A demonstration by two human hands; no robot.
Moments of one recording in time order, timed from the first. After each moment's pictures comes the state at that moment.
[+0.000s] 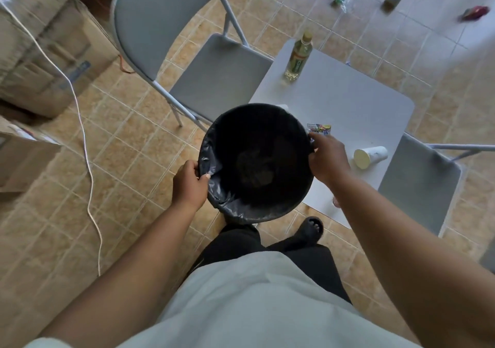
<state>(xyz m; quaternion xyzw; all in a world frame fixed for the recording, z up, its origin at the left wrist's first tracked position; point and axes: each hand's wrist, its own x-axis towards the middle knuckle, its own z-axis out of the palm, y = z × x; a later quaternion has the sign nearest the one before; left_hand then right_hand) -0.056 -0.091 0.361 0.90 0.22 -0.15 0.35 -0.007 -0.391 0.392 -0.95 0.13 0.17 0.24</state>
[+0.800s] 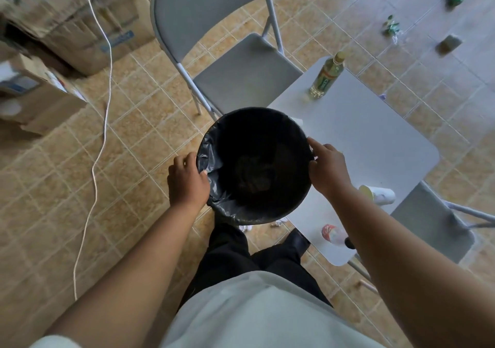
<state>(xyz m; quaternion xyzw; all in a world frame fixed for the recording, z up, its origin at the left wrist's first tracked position) -0.072 -0.146 0.349 0.93 0.28 -0.08 0.20 0.037 -0.423 0.374 -0.92 0.02 0.23 0.30</state>
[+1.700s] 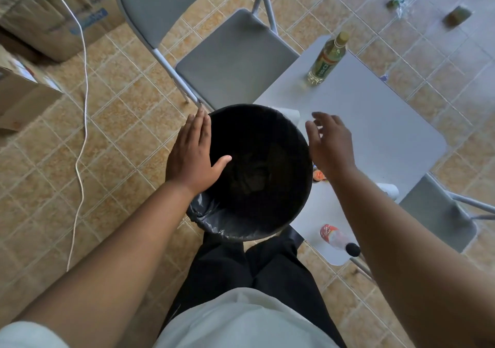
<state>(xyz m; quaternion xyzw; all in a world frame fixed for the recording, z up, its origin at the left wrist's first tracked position) 0.004 -0.147 0.333 0.99 0.04 -0.11 0.09 0.097 -0.421 0.338 -0.94 0.04 0.11 0.33</state>
